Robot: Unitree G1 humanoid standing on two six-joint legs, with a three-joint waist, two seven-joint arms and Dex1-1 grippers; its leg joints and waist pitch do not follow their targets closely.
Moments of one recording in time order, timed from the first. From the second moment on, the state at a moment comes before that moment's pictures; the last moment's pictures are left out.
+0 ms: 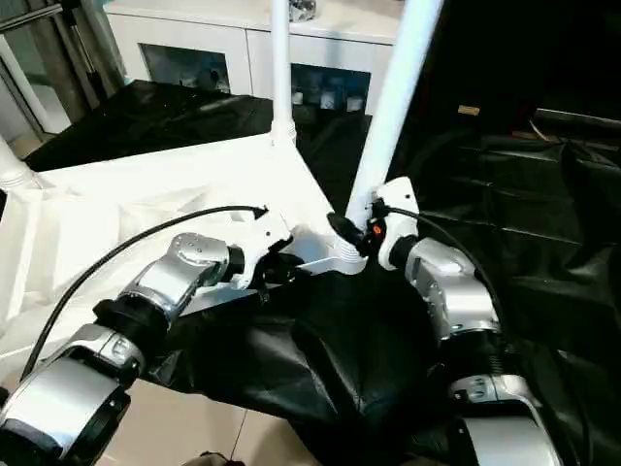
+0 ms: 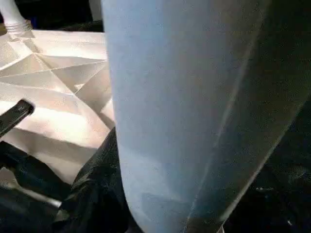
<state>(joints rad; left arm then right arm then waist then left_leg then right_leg) -0.80 0.15 -0.32 0.87 0.06 0.17 -0.90 -0.56 -0.30 0.00 0.53 0.22 0.23 0.69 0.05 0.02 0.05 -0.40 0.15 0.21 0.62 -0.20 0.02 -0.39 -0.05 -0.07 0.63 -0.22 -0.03</state>
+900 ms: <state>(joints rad) -0.69 0.23 -0.34 0.71 0.07 0.15 -1.07 -0.54 -0.36 0.08 0.43 0.22 0.37 0.83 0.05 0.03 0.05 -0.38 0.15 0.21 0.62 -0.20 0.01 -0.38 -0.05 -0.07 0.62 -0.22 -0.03</state>
